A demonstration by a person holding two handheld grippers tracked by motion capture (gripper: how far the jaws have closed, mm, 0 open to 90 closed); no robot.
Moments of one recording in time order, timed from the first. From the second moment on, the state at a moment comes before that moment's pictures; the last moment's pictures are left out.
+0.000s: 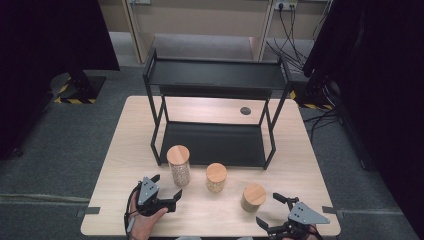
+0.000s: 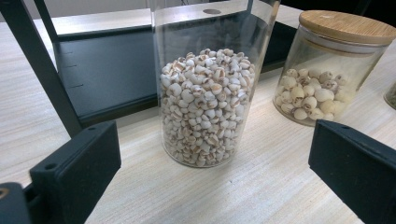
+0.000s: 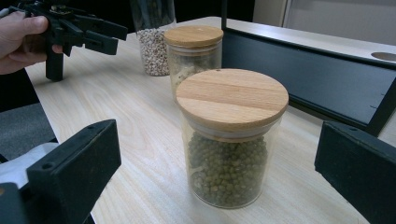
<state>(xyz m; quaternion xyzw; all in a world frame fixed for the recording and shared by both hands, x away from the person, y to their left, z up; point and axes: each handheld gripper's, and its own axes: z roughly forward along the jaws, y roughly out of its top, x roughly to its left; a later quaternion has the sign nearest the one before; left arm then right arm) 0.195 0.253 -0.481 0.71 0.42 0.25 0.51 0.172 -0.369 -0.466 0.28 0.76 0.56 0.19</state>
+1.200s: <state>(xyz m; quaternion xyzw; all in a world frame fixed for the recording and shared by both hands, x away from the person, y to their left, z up) 0.197 0.250 -0.482 0.71 0.42 0.24 0.51 0.174 -0.368 -0.467 0.29 0.76 0.55 0.18</state>
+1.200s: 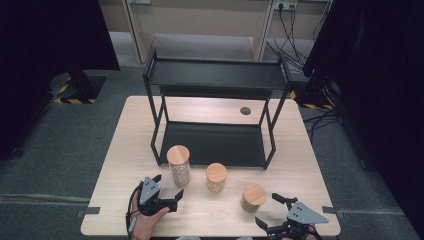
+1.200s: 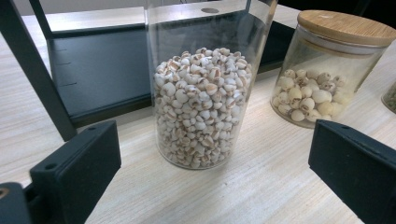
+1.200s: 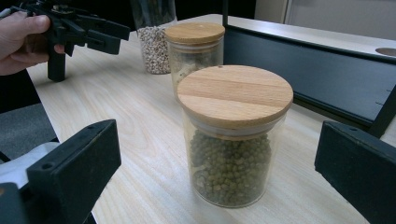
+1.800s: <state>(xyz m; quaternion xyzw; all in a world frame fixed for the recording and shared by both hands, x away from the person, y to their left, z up) 0.215 0.241 -0.475 0.71 0.42 0.24 0.51 0.176 -0.368 -0.468 0.29 0.76 0.55 0.18</state>
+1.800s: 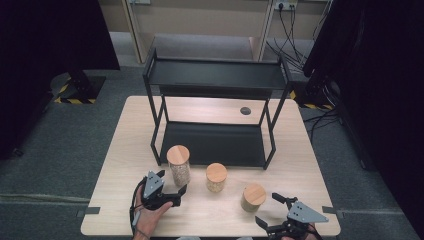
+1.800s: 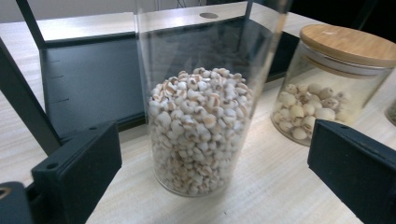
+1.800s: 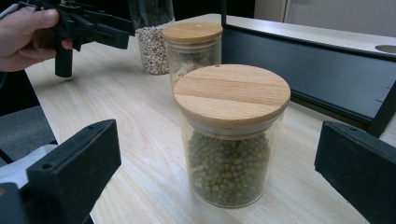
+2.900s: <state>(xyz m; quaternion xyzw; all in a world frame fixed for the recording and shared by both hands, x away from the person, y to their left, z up) 0.248 0.220 -0.466 0.72 0.41 0.26 0.50 0.176 -0.370 -0.468 0.29 0.76 0.56 0.18</state>
